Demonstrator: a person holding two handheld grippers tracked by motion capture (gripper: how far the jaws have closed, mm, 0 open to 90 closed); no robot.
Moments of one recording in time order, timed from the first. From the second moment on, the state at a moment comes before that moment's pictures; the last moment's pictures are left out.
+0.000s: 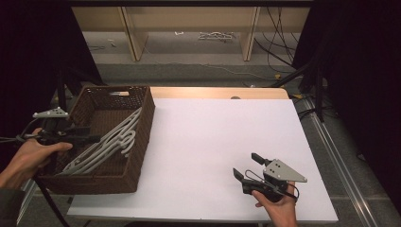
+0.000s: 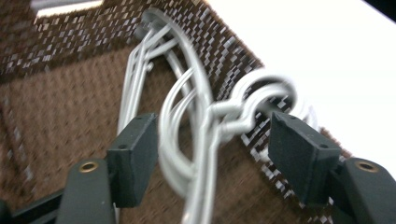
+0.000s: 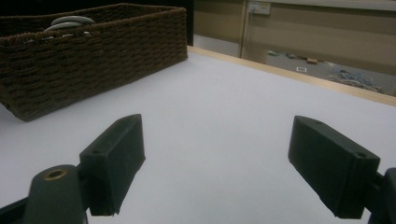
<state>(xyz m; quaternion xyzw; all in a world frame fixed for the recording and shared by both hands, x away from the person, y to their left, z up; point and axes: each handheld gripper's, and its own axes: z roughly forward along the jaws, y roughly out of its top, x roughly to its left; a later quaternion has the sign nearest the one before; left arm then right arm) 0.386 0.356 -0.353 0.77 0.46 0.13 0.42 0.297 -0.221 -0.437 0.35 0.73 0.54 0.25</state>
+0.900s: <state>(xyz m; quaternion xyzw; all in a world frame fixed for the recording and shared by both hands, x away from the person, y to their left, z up) 0.327 0.227 -0.339 0.71 0.41 0.18 0.55 0.296 -0.219 -0.438 0.35 0.72 0.54 0.24</state>
